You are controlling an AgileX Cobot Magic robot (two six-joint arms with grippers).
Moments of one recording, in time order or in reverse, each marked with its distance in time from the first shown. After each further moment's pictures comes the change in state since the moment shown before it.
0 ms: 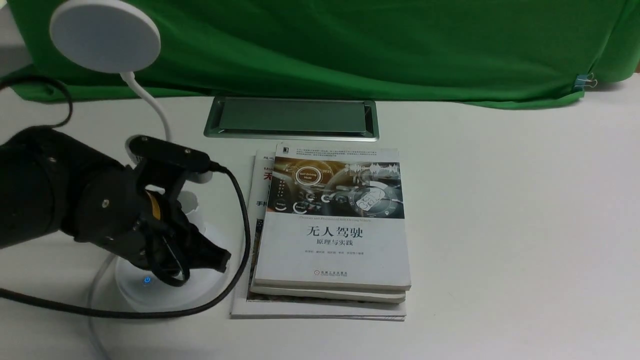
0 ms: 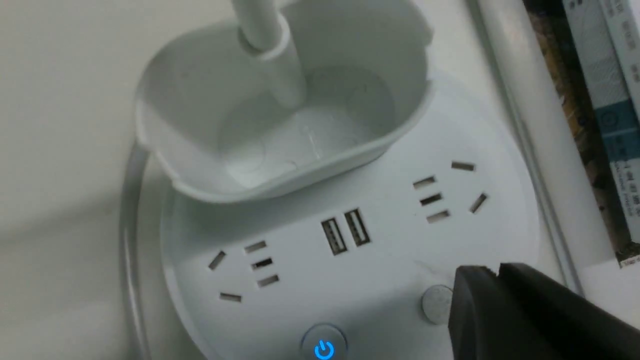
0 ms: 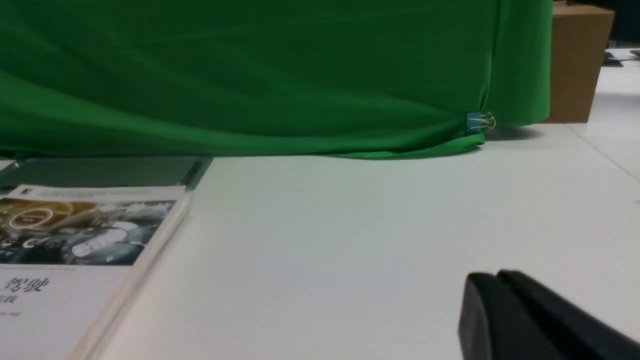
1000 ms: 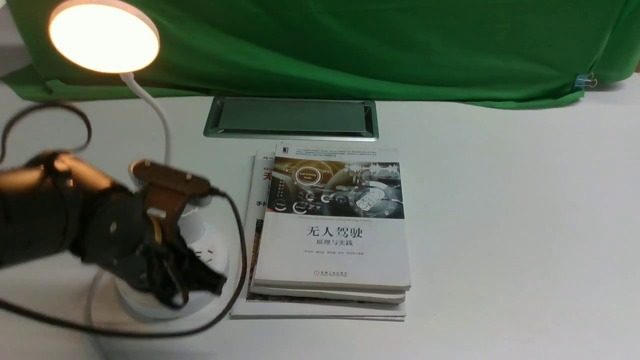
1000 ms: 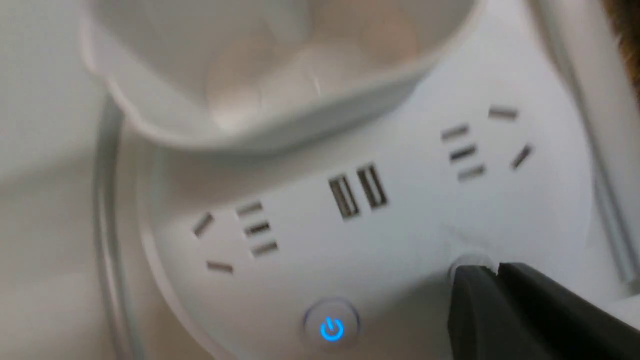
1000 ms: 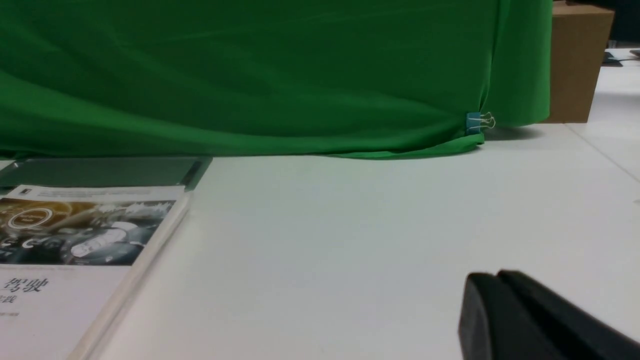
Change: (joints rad) right arm 0.000 0.000 0.000 0.000 0.000 0.000; left arm 0.000 0.024 0.082 0.022 -0.054 -0.012
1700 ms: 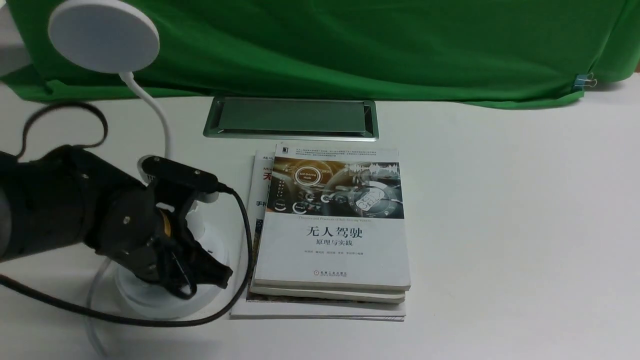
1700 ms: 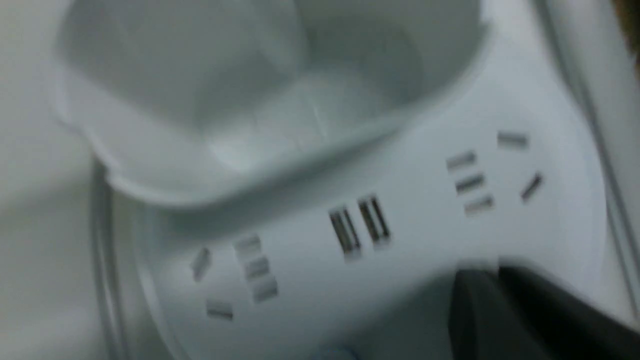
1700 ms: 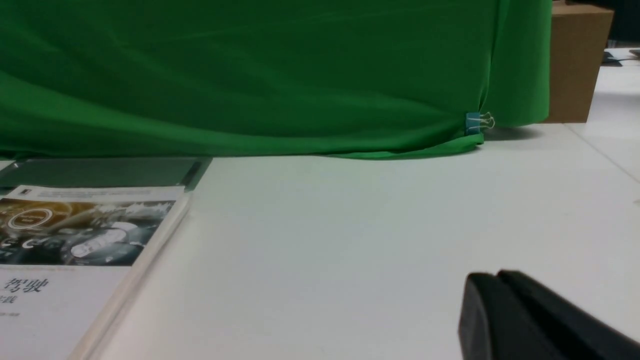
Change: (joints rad) right arm 0.000 0.000 0.000 0.000 0.000 0.000; left arm 0.000 0.061 -0.051 0.007 0.013 0.001
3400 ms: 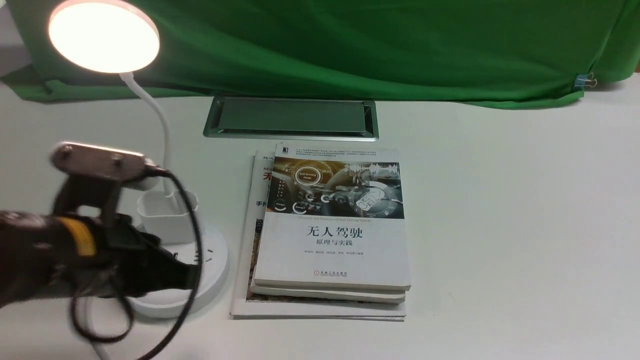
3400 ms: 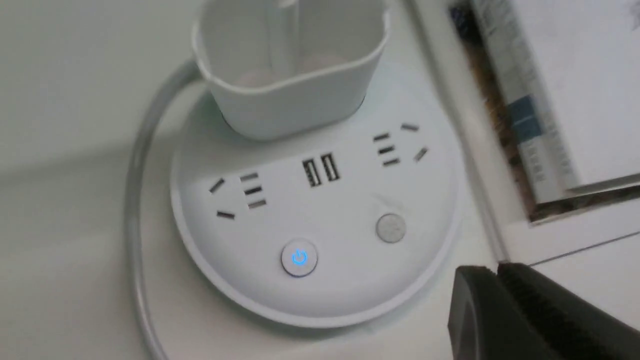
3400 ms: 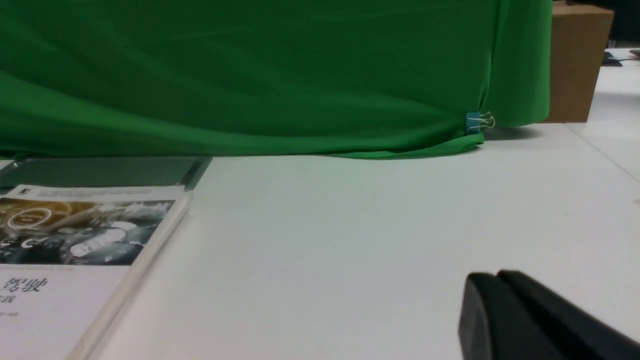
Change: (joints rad) right arm 0.000 0.000 0.000 0.000 0.000 0.000; left arm 0.000 -0.377 0.140 -0.088 -0.025 -0.027
